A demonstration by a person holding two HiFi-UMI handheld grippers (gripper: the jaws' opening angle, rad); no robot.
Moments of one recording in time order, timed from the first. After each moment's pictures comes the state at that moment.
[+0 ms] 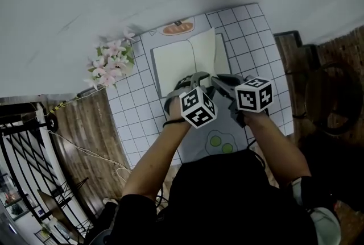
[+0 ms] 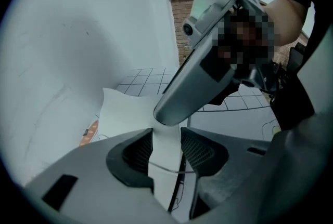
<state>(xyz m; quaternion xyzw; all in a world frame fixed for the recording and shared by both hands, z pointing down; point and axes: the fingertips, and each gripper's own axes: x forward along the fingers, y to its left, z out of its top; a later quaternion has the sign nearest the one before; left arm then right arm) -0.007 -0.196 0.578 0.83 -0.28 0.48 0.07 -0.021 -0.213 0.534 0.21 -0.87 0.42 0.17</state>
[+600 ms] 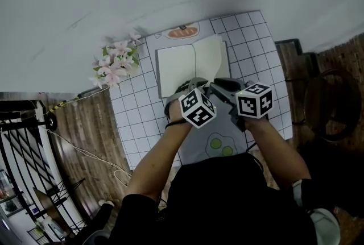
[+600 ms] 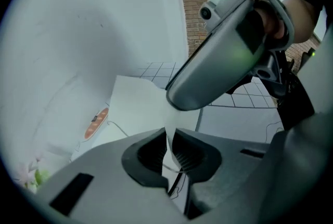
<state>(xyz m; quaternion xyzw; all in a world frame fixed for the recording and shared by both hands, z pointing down) -0.032 -0.198 0.583 0.80 -0.33 0.49 0.09 -0.030 -0.203 0.516 0.19 -0.88 0.39 0.17</state>
